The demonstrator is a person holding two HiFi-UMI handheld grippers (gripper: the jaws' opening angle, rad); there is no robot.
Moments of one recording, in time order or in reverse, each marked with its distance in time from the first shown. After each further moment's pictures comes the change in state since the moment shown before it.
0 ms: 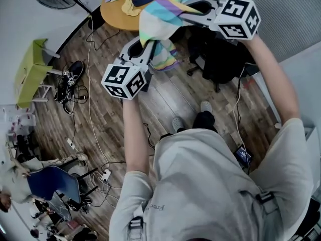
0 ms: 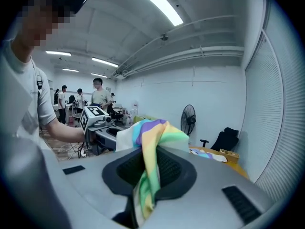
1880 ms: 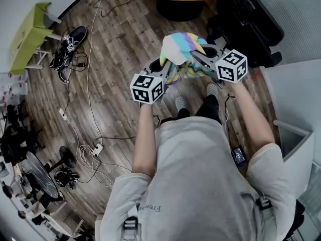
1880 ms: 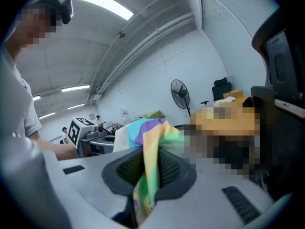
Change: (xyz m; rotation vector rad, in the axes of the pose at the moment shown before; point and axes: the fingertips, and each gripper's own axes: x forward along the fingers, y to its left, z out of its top) left arm -0.134 0.011 -0.217 -0.245 0.257 0.114; right arm 0.130 0.180 -0.173 0.553 -0.029 -0.012
